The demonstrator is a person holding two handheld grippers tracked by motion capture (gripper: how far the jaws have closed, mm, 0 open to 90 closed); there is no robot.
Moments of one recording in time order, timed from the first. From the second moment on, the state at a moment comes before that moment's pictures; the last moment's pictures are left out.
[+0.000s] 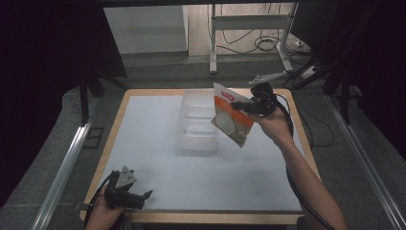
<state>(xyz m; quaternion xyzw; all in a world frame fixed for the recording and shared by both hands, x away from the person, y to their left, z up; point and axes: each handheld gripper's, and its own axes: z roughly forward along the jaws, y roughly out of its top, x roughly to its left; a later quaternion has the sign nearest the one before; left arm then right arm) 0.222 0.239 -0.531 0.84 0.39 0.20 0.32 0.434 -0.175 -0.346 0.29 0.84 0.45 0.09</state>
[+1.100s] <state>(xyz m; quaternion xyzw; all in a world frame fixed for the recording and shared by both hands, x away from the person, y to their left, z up) 0.222 0.240 -0.531 0.84 0.39 0.19 0.32 0.462 -0.077 -0.357 0.23 0.87 0.43 0.06</state>
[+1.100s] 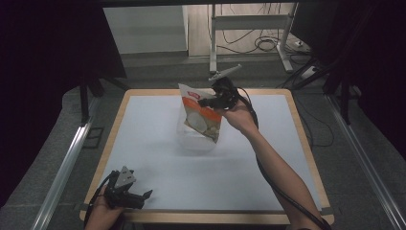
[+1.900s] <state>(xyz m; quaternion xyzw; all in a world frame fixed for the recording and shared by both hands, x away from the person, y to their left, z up) 0.221 0.239 -0.531 0.84 0.39 0.20 0.32 0.476 -0.067 -0.409 0.25 0.87 0.42 0.01</state>
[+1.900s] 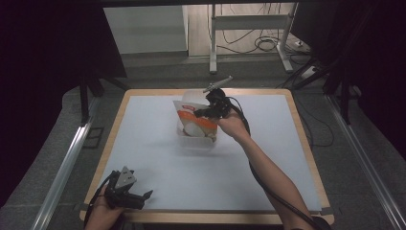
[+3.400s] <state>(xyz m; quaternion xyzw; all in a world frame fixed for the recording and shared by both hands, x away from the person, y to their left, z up) 0.217 0.249 -0.525 0.79 0.43 0.19 0.39 0.452 -0.100 -0.395 0.24 0.87 0.41 0.14</state>
